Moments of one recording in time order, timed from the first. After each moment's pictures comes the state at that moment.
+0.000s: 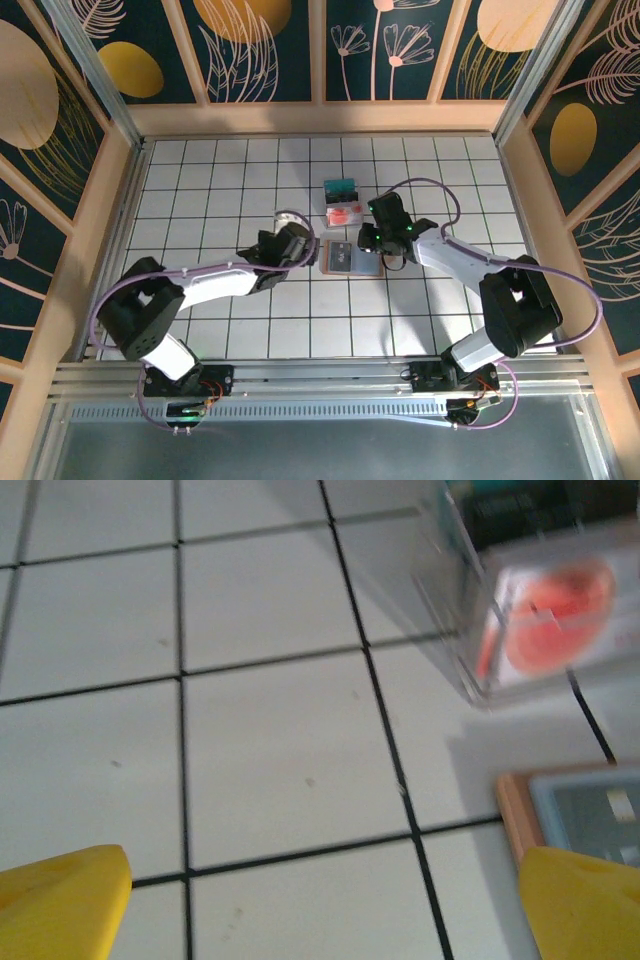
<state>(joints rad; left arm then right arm) -0.84 1.61 0.81 0.01 -0.48 -0.45 0.56 1.50 0.91 -0.37 -0.03 0.62</state>
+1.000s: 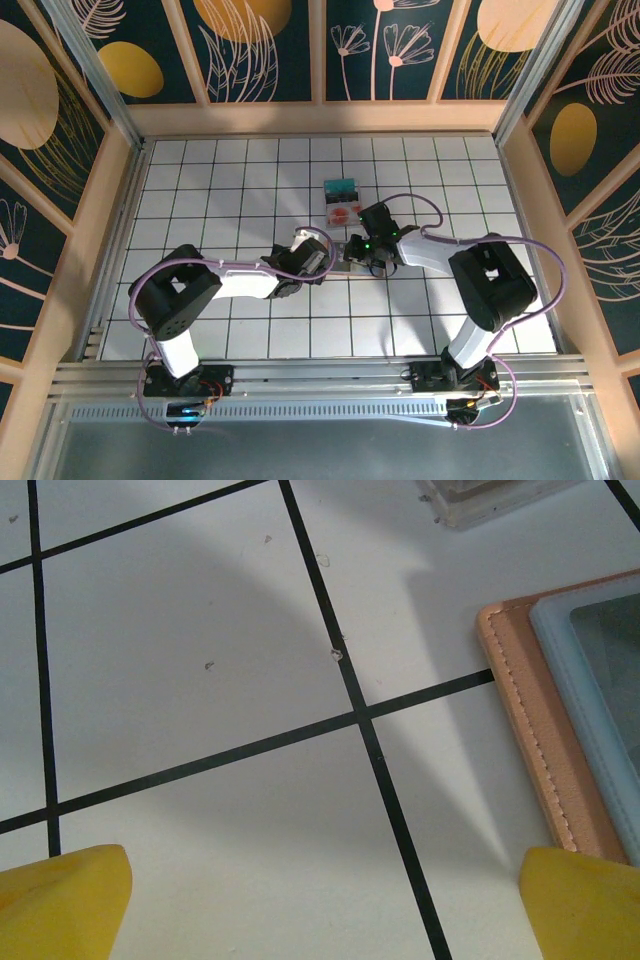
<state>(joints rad) -0.90 1.78 0.84 -0.01 -0.48 -0.44 0.58 1.69 0.87 -0.22 -0.21 0.73</state>
